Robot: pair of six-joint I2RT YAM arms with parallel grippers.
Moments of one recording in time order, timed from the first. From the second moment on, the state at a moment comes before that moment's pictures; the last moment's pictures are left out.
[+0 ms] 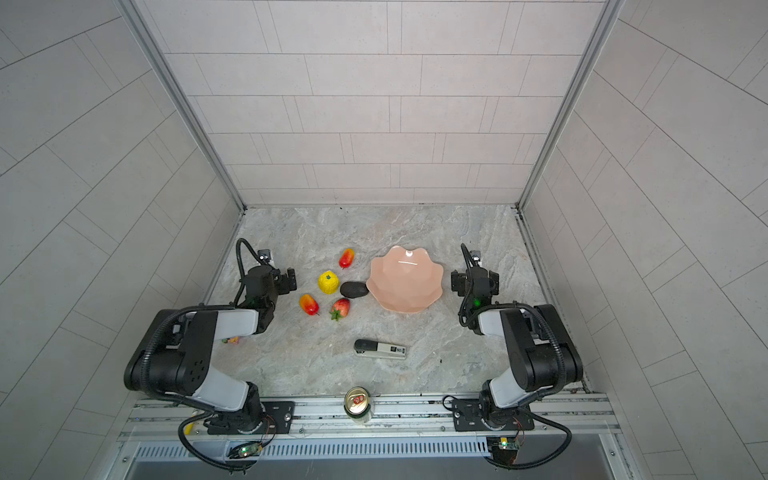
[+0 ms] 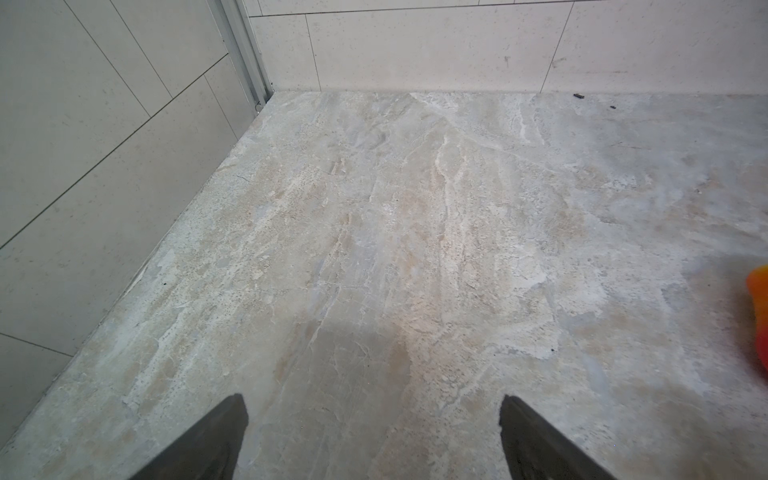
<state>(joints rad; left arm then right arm) -0.05 1.53 0.45 0.61 -0.27 -0.04 0.06 1.53 0.43 0.62 0.33 -0.02</state>
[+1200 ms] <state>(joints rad) -0.12 1.10 1.31 -1.04 -0.07 -0.11 0.76 1.93 1.58 -0.43 -0.06 -0.02</state>
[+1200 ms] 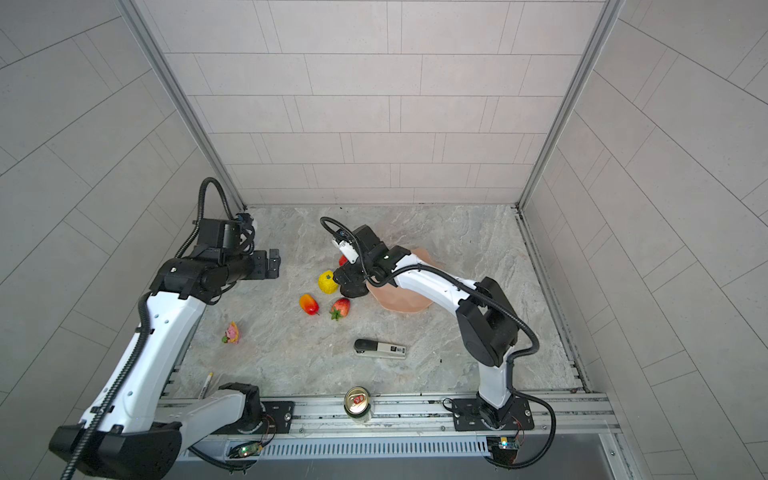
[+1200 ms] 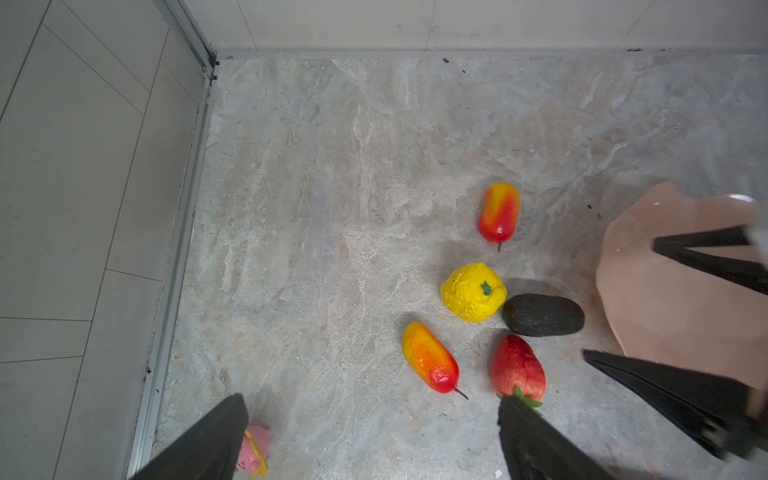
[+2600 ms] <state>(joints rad) -0.12 1.08 1.27 -1.07 0.05 -0.07 0.81 2.00 1.83 -0.62 0.10 0.04</state>
